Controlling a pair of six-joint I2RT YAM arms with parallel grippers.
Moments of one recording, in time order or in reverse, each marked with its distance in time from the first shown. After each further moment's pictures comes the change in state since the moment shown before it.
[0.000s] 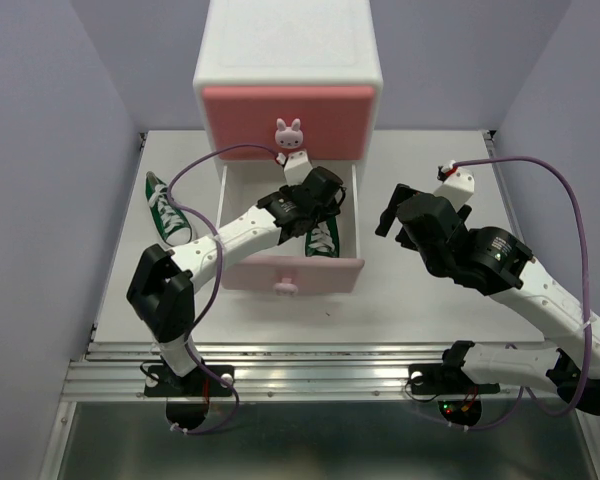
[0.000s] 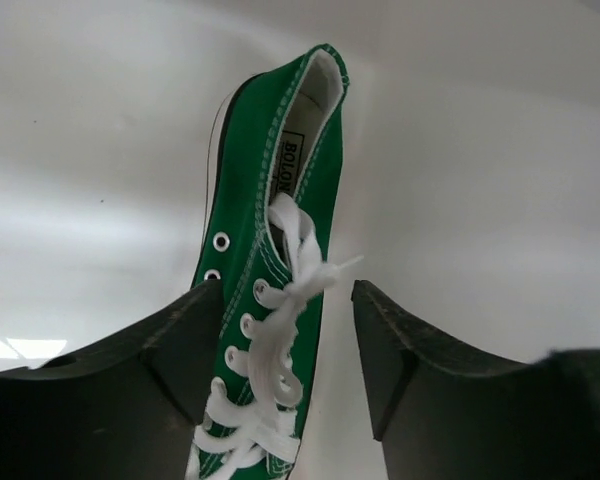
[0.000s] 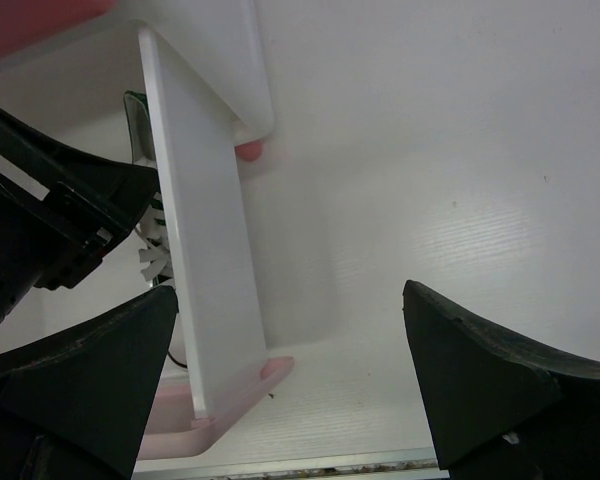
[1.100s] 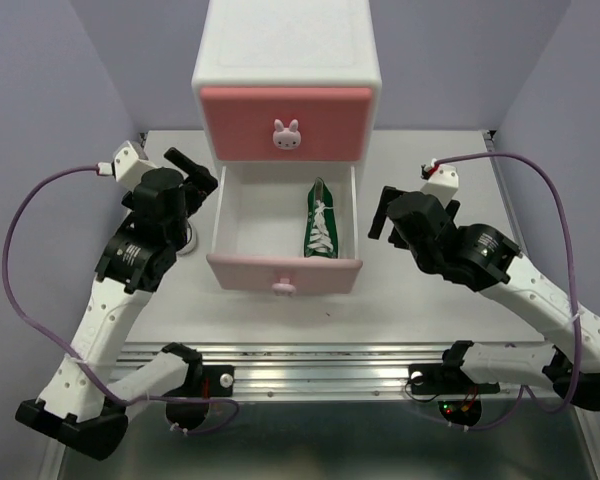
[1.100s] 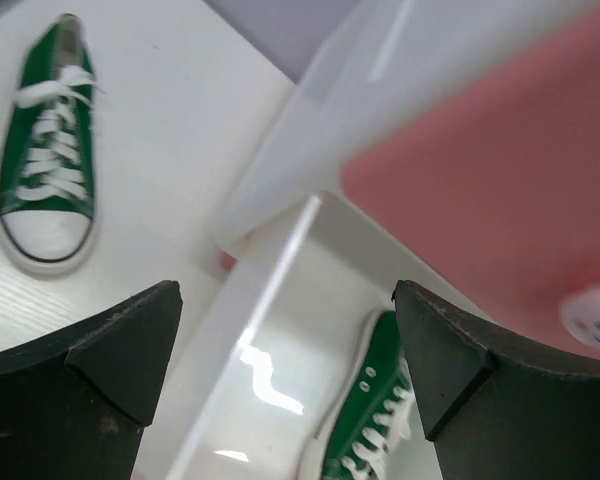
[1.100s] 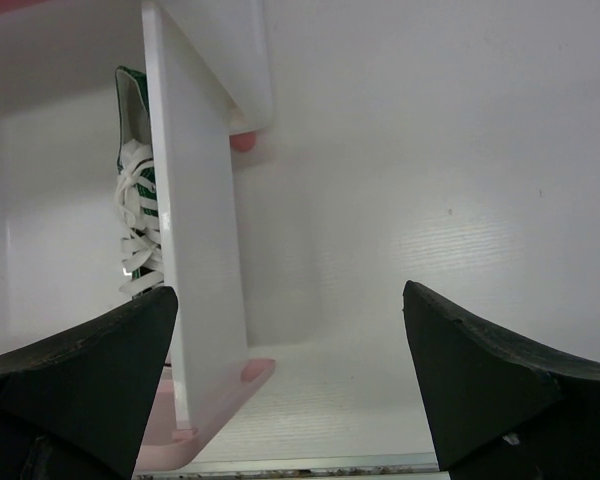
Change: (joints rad) left arm 0.377 -0.761 -0.195 -0.143 -0.074 0.116; right arm 0.000 0.027 -0.014 0.038 -0.023 -0.088
